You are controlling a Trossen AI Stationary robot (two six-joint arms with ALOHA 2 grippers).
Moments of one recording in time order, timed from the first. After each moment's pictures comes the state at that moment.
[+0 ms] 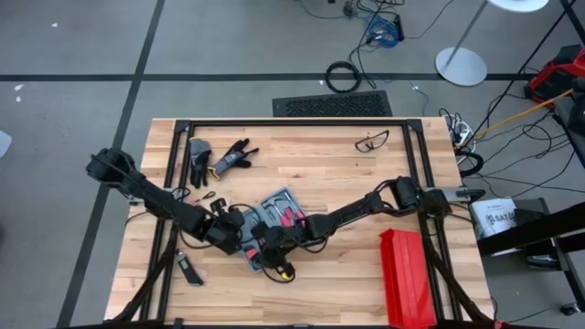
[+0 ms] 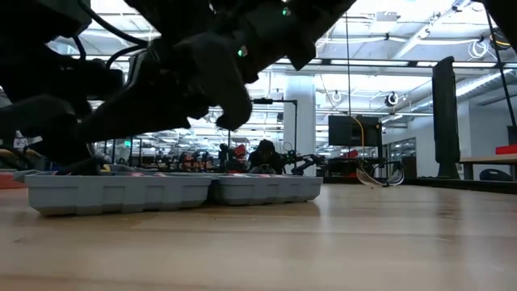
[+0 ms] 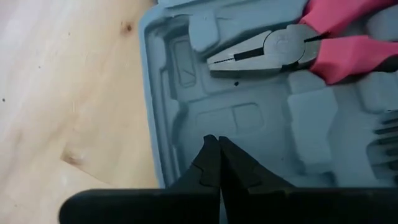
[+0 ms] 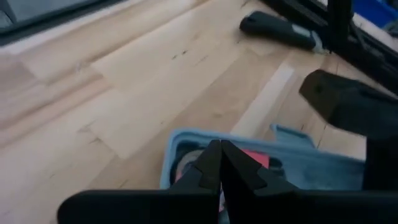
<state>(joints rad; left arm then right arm) -0.49 1.40 0.56 -0.41 -0.43 -0.78 0.25 2.28 1.62 0.06 -0.13 -0.44</state>
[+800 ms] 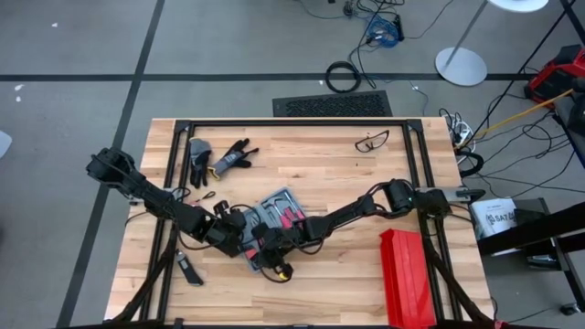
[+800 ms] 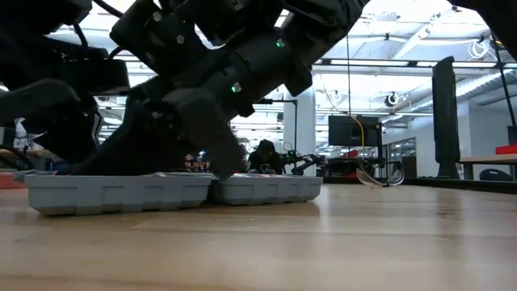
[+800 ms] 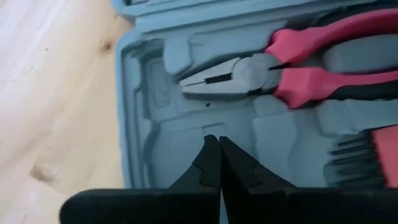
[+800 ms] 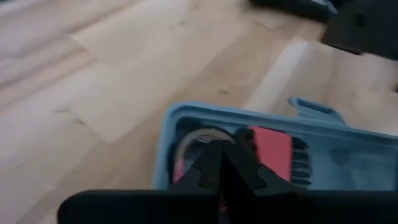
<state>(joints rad) -0.50 1.40 0.56 -0.33 -0.43 -0.80 0.24 2.35 1.62 0.11 -0.14 -0.41</state>
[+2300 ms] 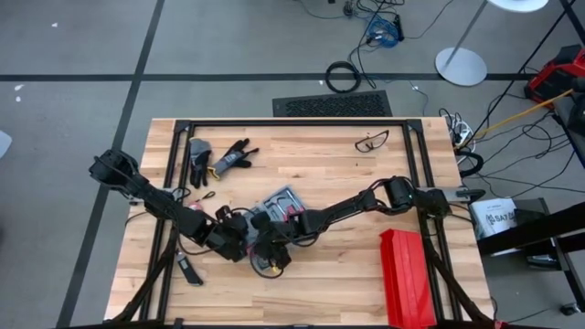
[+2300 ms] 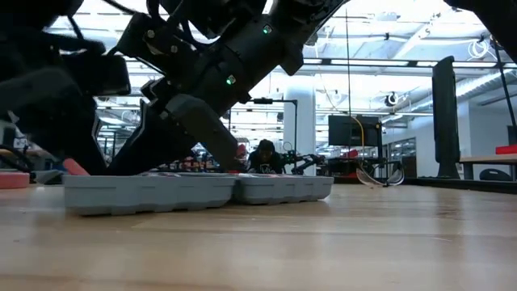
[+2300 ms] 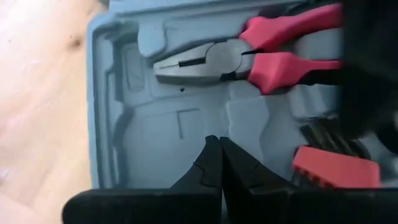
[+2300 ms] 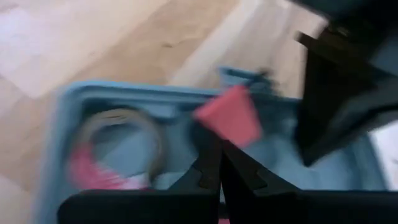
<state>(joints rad) -0.54 1.44 0.56 -0.24 -0.43 -0.88 0.21 2.34 1.71 -0.12 0.00 -0.46</state>
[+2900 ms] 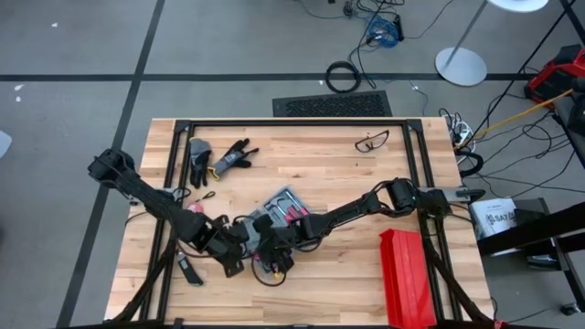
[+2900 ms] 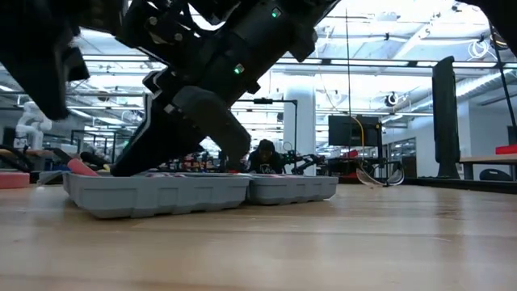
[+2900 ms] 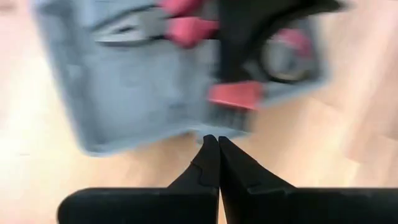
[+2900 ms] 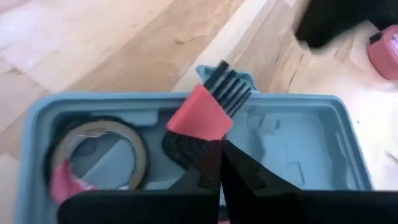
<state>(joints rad) -0.58 1.43 0.91 -0.71 -0.18 -0.96 0.24 2.32 1.71 -0.17 0.06 -0.45</state>
